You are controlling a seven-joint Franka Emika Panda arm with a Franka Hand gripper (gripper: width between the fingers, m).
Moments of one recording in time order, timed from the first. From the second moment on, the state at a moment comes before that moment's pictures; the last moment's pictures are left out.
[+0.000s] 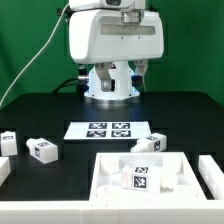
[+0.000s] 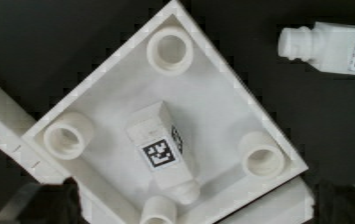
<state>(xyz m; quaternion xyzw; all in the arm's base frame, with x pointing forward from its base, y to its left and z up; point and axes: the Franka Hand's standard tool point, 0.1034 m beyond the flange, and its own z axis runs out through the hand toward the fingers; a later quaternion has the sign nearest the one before) 0.541 0.030 0.158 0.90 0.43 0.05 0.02</state>
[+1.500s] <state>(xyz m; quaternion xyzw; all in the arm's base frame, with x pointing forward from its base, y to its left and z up) 0.525 -0.095 0.095 0.88 0.46 0.04 0.03</state>
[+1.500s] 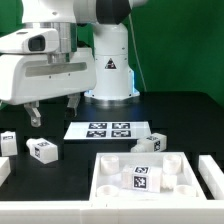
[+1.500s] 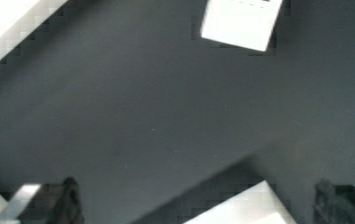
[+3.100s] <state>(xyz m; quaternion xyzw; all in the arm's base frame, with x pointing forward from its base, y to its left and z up) 0.517 -0.084 0.065 0.95 0.28 -0.15 0.05</state>
